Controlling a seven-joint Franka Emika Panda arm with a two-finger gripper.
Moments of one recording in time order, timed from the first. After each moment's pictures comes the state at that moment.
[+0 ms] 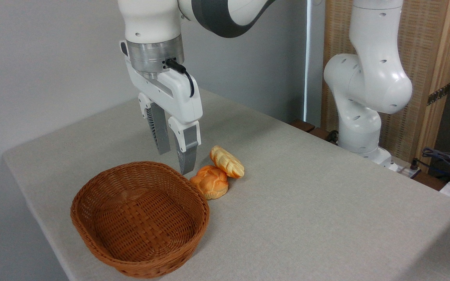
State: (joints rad) arm -0.21 -0.06 0.13 -1.84 -0.06 1.83 0.76
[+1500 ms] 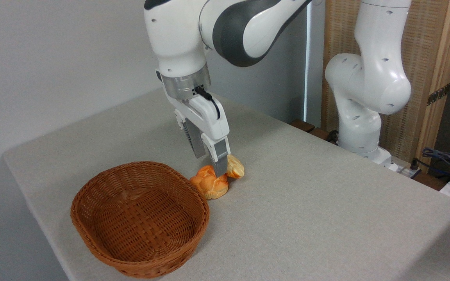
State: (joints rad) arm -0.28 -0.18 0.12 -2.15 -0.06 1.87 0.76
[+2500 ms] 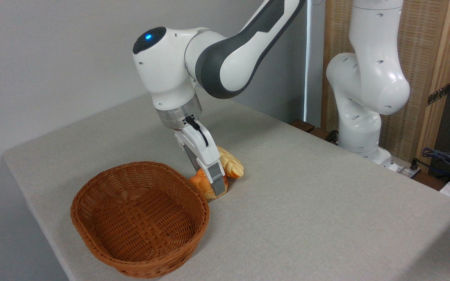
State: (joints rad) arm -0.33 -0.05 0.12 -2.16 -0.03 1.94 0.76
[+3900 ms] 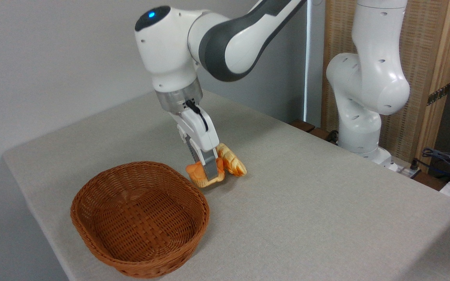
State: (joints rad) arm -0.33 -0.12 0.13 -2.15 -0.03 1.90 0.78
